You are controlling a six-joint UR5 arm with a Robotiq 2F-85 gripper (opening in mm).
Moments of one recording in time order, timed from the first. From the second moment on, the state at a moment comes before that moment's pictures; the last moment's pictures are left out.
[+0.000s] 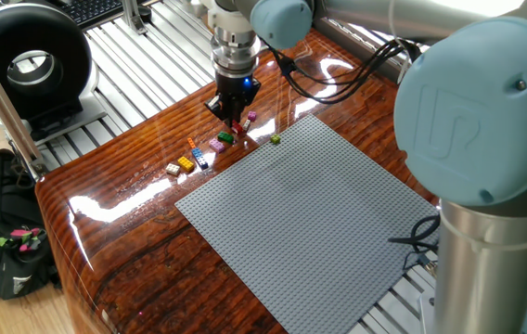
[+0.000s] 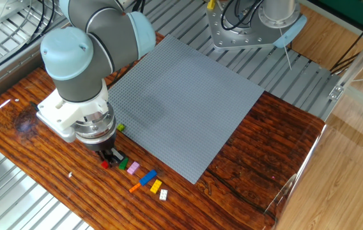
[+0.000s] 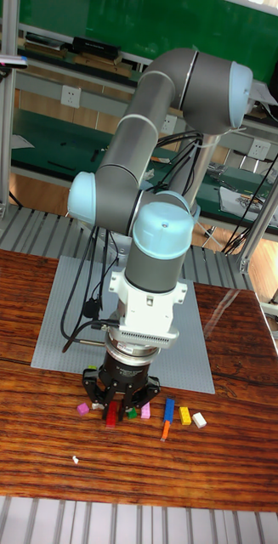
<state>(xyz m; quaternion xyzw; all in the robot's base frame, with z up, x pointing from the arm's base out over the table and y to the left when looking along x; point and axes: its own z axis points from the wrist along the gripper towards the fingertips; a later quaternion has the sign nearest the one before) 0.664 0.013 0.007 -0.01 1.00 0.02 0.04</state>
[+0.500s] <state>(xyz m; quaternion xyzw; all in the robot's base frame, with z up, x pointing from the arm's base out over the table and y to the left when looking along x) 0.662 0.013 0.006 -0.01 1.00 0.01 0.04</state>
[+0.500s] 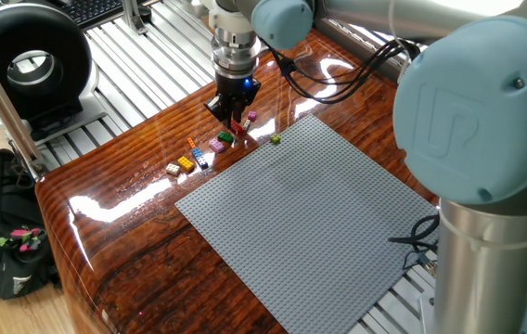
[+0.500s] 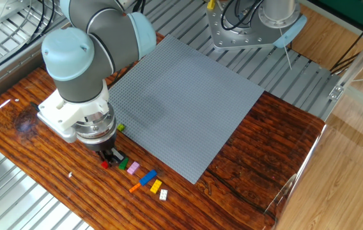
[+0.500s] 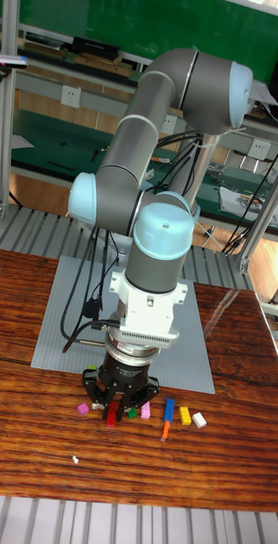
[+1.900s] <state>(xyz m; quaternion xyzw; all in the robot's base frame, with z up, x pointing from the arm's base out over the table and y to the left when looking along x) 0.640 0.007 0.033 0.02 1.00 0.00 0.03</state>
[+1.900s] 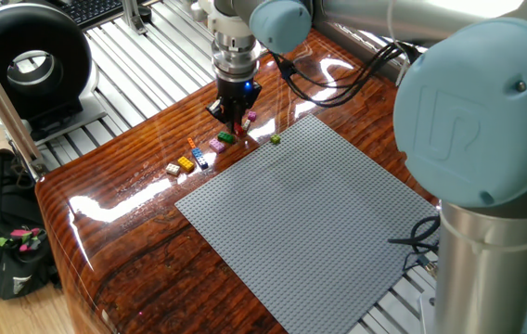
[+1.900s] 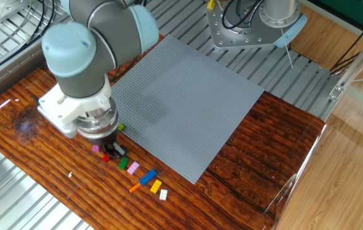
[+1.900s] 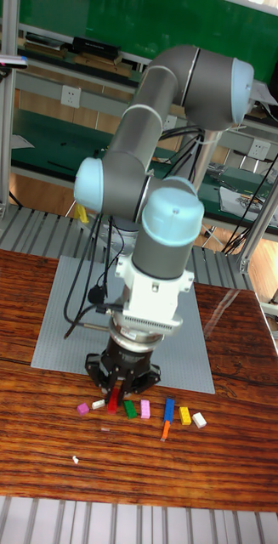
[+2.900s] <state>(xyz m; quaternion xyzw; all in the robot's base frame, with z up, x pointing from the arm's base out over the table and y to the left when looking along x) 0.562 -0.006 0.032 0.02 1.00 0.00 0.04</state>
